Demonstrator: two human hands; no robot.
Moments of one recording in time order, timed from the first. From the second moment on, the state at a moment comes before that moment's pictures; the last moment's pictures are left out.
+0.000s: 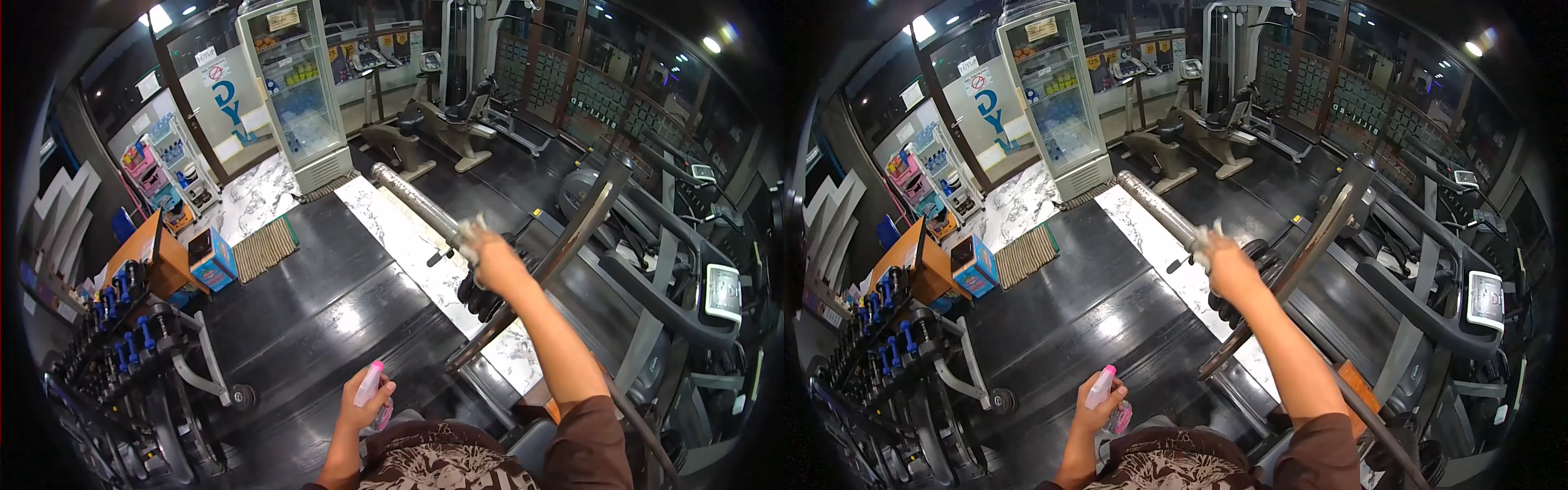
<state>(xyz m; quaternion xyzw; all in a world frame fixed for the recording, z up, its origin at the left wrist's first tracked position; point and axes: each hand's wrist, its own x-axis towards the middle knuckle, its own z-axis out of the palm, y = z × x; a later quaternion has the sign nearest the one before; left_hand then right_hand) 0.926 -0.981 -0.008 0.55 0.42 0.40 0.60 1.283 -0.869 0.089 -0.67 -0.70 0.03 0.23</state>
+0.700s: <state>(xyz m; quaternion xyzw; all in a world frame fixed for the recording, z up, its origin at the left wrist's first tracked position) 0.957 -0.933 0.042 0.67 0.29 0.33 0.60 1.275 -0.949 0.124 -0.68 -0.63 0.04 0.37</state>
